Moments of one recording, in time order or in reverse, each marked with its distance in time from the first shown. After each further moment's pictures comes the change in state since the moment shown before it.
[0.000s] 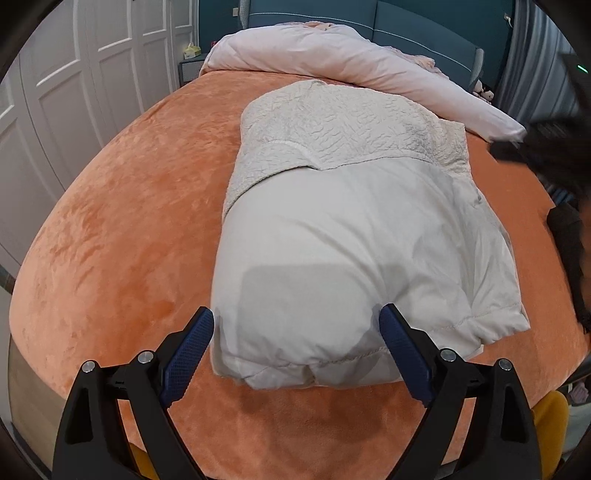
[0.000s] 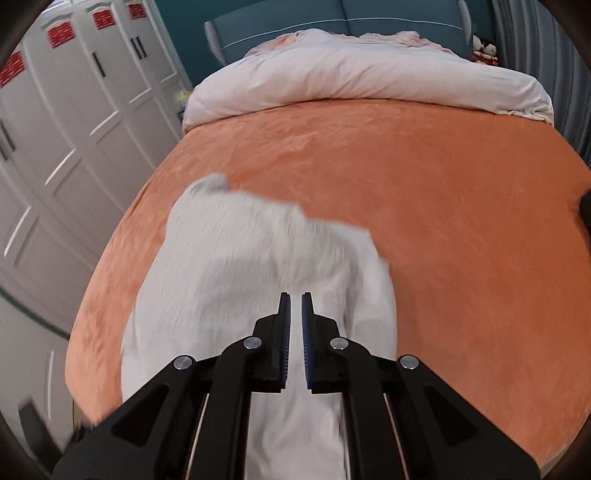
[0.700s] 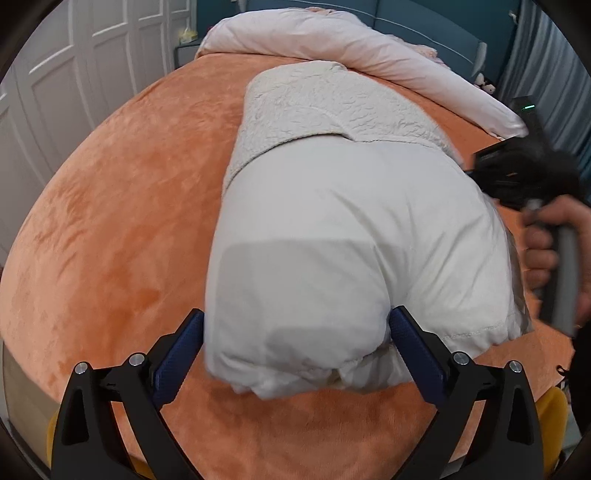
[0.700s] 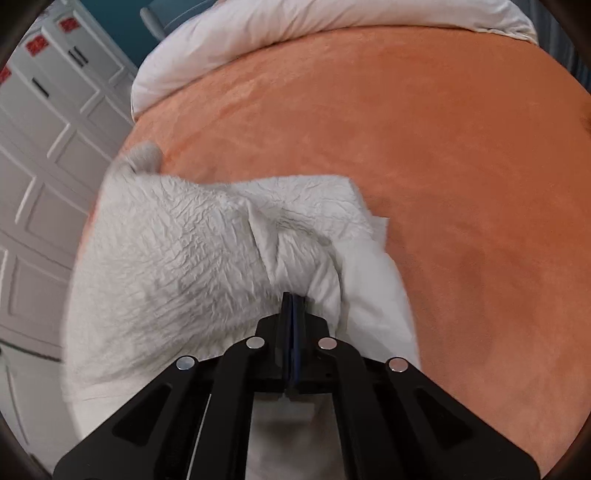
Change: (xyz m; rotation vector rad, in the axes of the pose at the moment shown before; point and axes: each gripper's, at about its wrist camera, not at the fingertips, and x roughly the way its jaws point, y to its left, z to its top) left arm 0.019 0.005 -0.005 -0.012 0.055 -0.018; right arm 0.087 -0.039 -0.013 0.214 0.154 0.001
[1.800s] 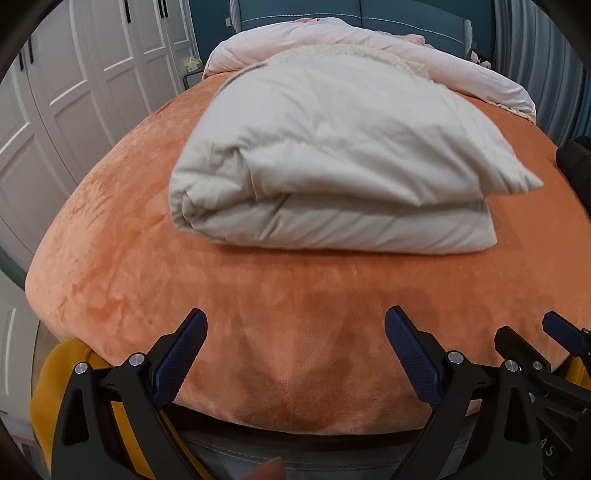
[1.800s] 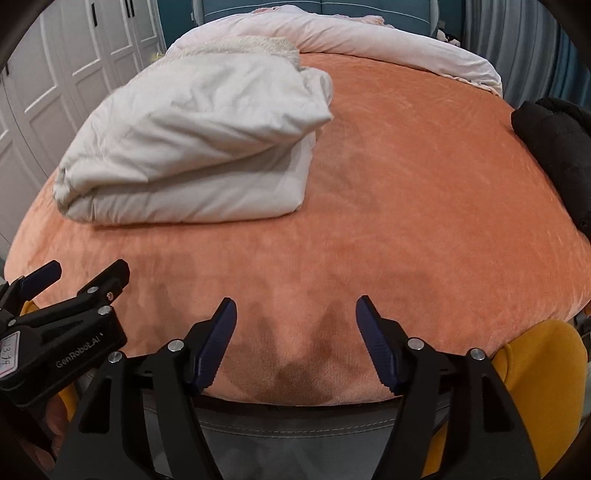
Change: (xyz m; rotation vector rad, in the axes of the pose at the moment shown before) left arm -0.005 -0.049 -0.104 0.111 -0.076 0.158; right arm -0.093 -0.018 -0.290 -0.240 -0.133 -0.229
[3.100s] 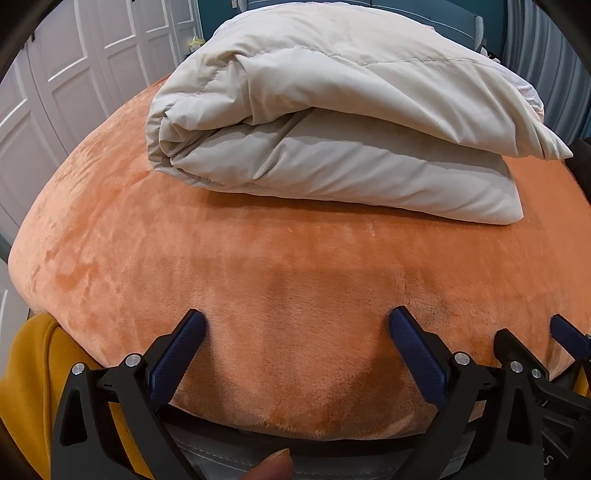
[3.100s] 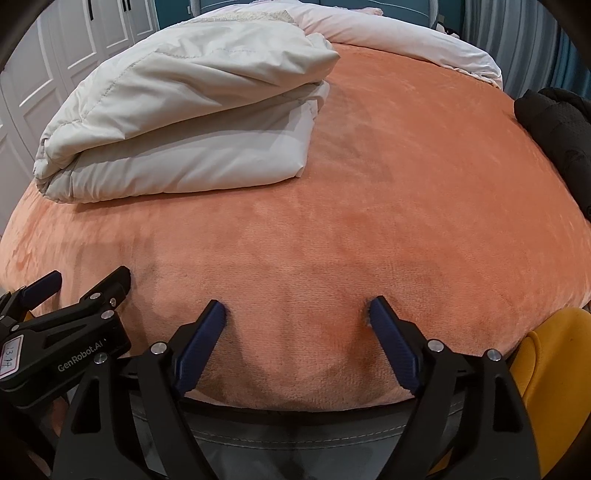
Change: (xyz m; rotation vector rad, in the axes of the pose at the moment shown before) left arm 0.038 0.013 -0.017 -0.043 0.053 -0.019; right arm 0.027 0.006 -0.021 0.018 0.019 -0.021
